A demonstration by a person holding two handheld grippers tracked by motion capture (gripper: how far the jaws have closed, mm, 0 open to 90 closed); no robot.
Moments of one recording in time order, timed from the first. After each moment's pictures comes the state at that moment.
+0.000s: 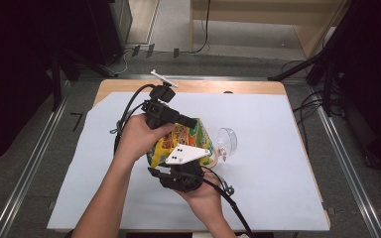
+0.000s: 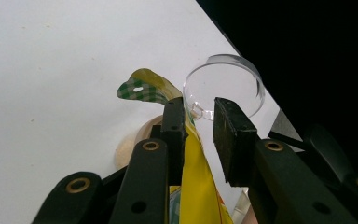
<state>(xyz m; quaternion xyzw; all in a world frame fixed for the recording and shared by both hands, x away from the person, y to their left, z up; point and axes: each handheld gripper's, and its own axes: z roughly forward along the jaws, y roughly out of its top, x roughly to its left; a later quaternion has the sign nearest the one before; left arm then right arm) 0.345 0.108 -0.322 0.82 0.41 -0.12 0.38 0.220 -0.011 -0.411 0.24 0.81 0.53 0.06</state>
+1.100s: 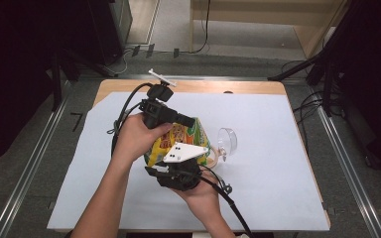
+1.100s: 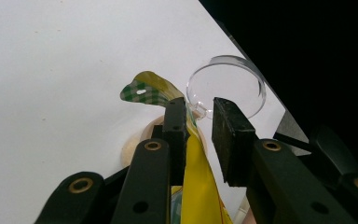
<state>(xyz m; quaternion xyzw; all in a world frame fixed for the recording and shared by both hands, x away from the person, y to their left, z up) 0.341 0.110 -0.316 0.83 0.41 -0.10 0.37 0.222 -0.006 -0.408 0.24 0.81 0.54 0.05</state>
